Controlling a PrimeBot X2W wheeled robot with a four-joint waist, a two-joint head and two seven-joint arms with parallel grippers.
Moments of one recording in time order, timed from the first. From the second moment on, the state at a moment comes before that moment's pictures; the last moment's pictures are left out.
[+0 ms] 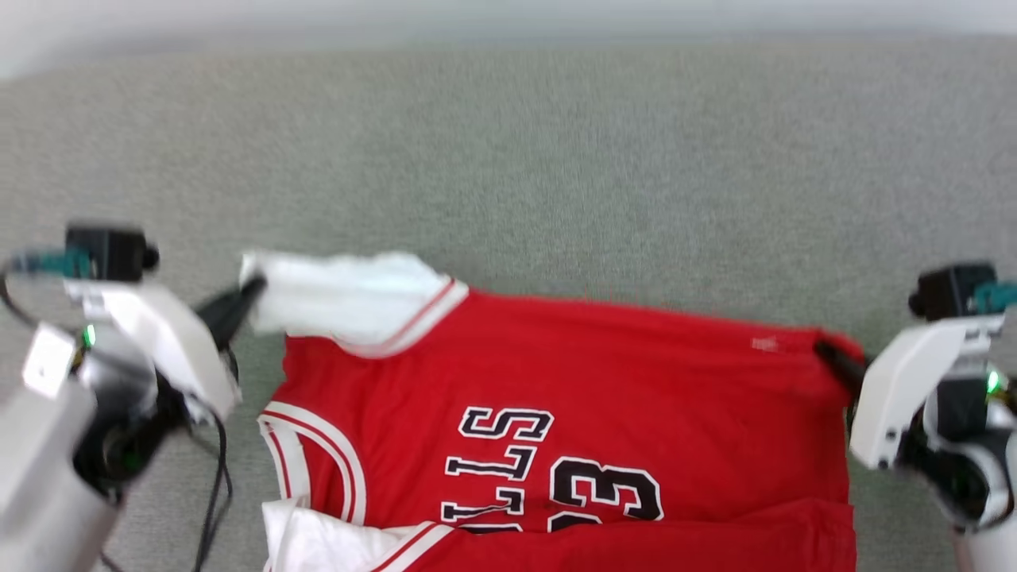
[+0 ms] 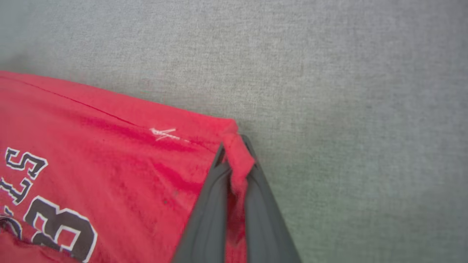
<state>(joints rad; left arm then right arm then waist) -0.56 0.70 -0.53 0.29 -1.06 -0.07 0.24 -0.31 -0.26 0.00 0.10 0.47 0.13 0.71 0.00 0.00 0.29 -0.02</state>
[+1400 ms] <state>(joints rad) -0.03 0.62 -0.53 0.12 -1.02 0.11 -0.14 0.16 -0.10 -0.11 0.02 0.40 0.13 0.34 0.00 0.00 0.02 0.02</state>
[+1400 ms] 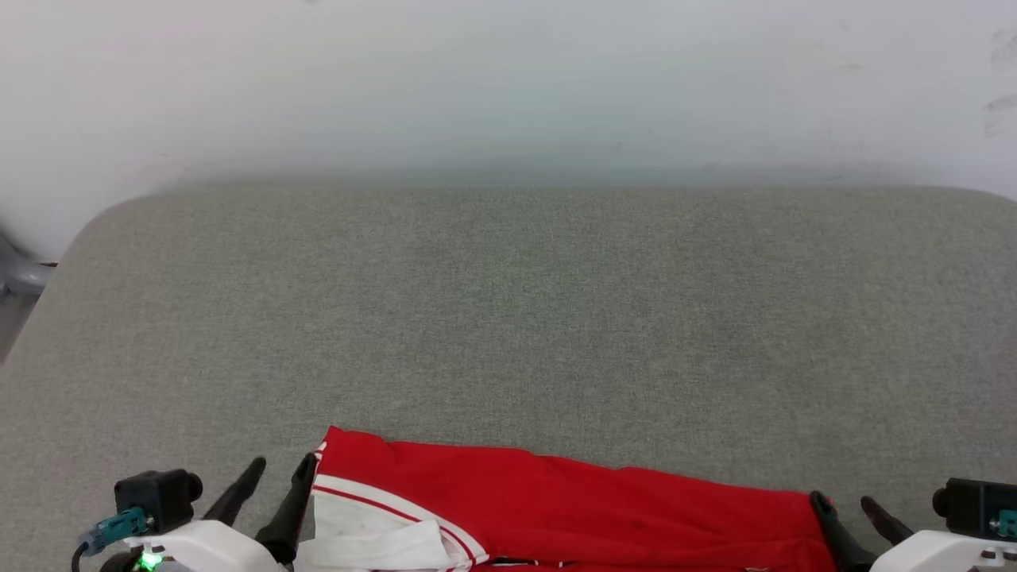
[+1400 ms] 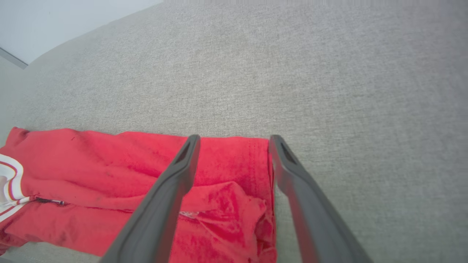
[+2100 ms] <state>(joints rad) 0.01 0.43 -0.28 -0.10 -0.52 0.16 -0.26 0.22 -0.17 -0.12 -0.01 0.39 0.13 0.62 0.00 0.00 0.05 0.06</state>
